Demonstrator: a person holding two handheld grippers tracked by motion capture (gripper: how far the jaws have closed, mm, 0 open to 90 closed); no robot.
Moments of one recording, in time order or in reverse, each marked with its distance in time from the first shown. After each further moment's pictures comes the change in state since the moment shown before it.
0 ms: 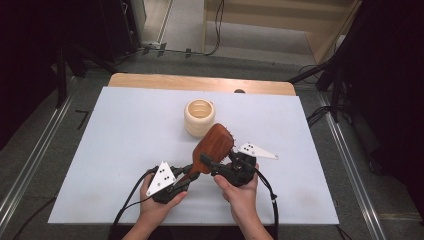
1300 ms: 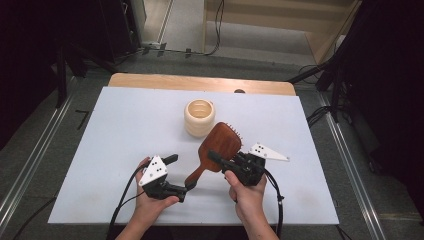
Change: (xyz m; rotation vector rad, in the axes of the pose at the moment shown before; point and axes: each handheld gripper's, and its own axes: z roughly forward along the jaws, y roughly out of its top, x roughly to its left) left arm 0.021 0.000 -0.010 0.038 0.015 -0.142; right arm -0.006 0.006 -0.020 -0.071 0.103 -0.020
